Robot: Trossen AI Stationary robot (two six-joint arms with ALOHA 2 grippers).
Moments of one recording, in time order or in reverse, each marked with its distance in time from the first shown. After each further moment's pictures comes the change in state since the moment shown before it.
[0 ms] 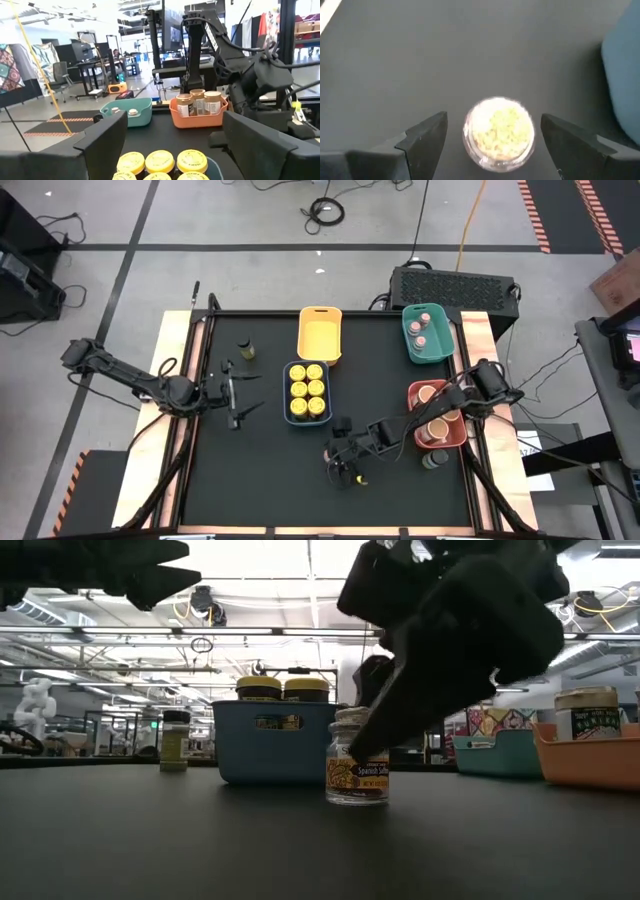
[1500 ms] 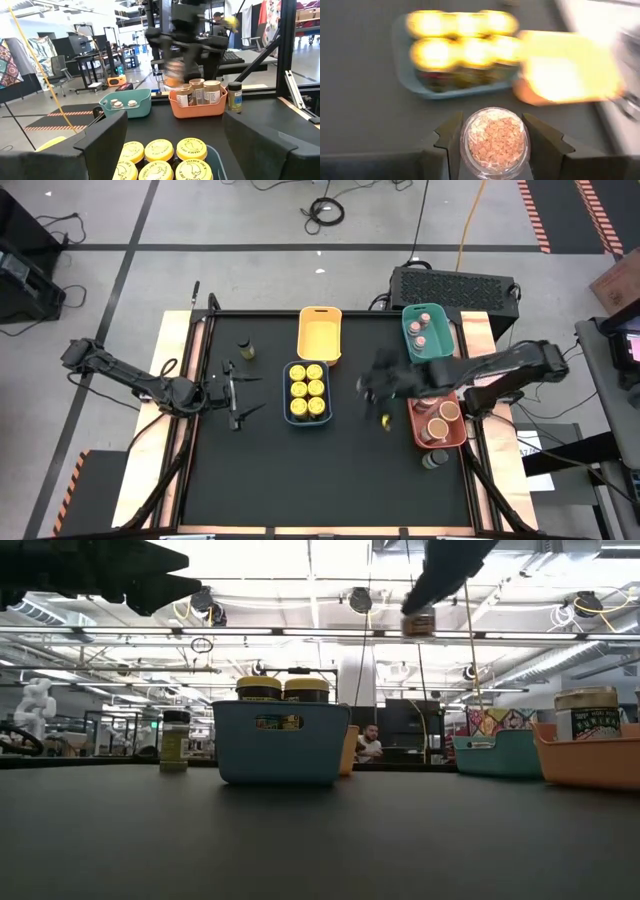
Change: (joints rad) left arm 0.000 0.000 0.001 -0.056 0.000 -0.011; right arm -0.219 -0.536 0.135 -0.737 0.278 -0.056
